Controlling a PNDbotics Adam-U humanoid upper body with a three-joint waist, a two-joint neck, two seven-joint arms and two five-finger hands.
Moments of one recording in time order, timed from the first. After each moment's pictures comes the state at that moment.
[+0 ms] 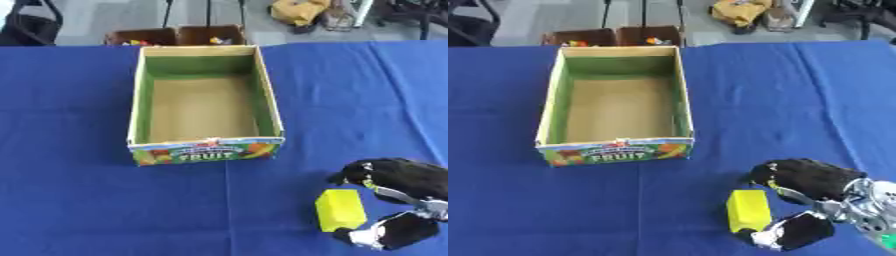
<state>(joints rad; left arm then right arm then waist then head) -0.55 0.42 0.13 -1.98 -0.33 -0.37 0.43 -0.27 -1.09 0.35 -1.99 0.59 0.09 0.42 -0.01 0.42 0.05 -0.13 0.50</state>
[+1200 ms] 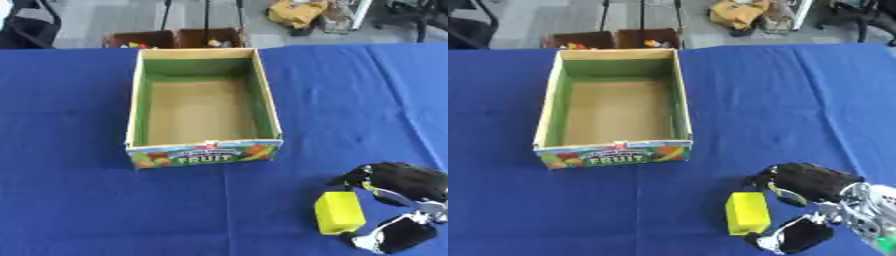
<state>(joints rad) -0.56 0.42 0.13 -1.98 -0.33 -0.37 0.43 -0.24 -1.09 0.32 -1.99 0.58 0.14 0.45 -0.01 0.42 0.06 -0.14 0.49</state>
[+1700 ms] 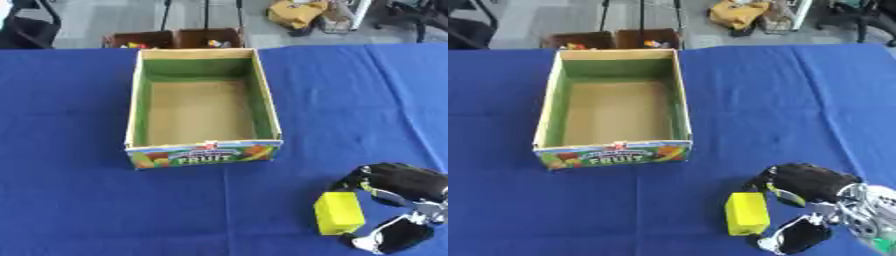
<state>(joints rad) -0.56 0.41 0.12 -1.98 -0.33 -0.37 0.42 -0.24 -1.09 0.32 -1.99 0.59 0.15 0.45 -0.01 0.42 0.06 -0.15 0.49</state>
